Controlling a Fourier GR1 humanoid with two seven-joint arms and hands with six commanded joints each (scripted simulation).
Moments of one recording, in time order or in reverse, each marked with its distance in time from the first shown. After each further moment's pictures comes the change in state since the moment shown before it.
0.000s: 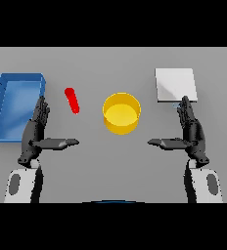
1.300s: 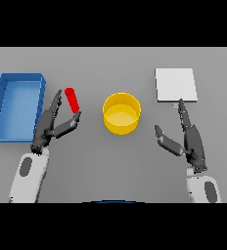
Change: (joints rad) left arm -0.174 0.053 -0.057 0.225 -0.177 0.011 -0.034; right arm 0.076 -0.057 0.113 -0.099 0.236 -0.057 -0.087
